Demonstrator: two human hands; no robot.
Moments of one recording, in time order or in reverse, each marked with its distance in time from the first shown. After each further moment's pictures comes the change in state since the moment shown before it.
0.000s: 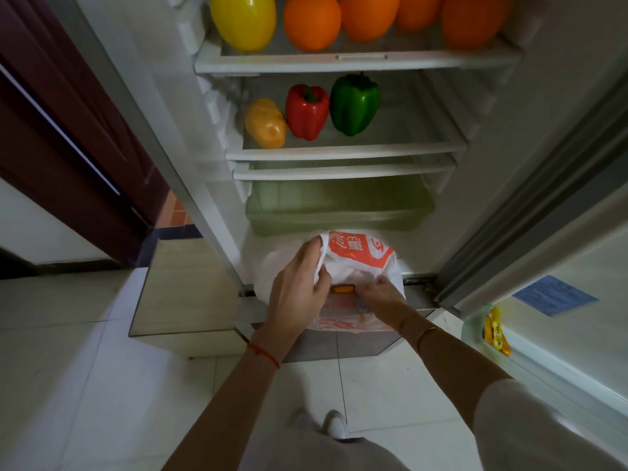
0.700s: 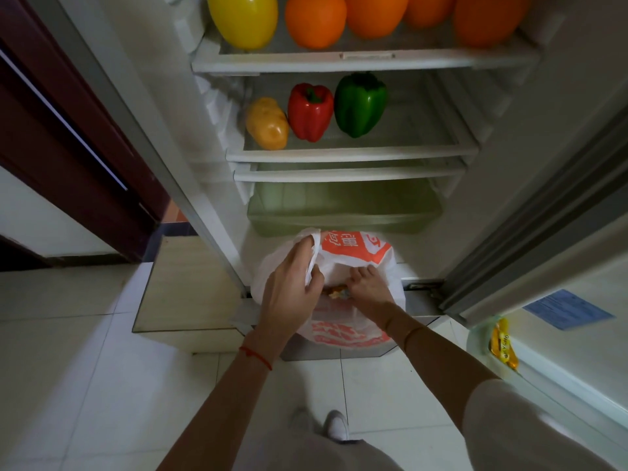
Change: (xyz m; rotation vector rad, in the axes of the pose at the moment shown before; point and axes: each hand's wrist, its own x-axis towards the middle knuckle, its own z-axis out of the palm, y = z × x) left_hand 0.010 -0.008 0.001 -0.032 0.025 -0.082; right_hand 0.043 -0.026 0.009 -0.604 -0.146 -0.236
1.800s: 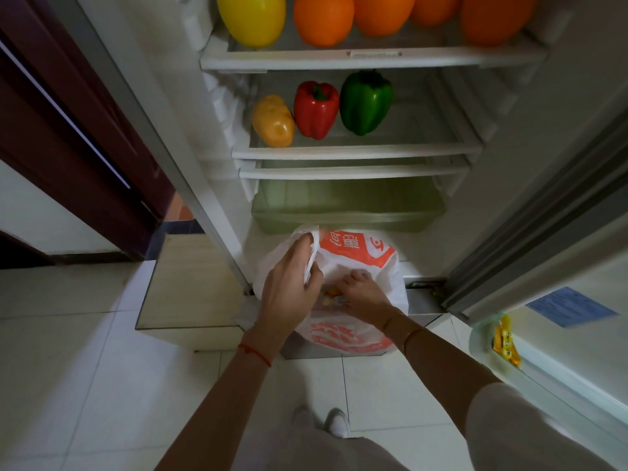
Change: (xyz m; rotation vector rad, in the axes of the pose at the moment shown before) left_hand -0.002 -0.013 -0.006 -0.023 -0.050 -0.002; right_hand -0.005 -0.016 0.001 0.276 0.052 -0.073
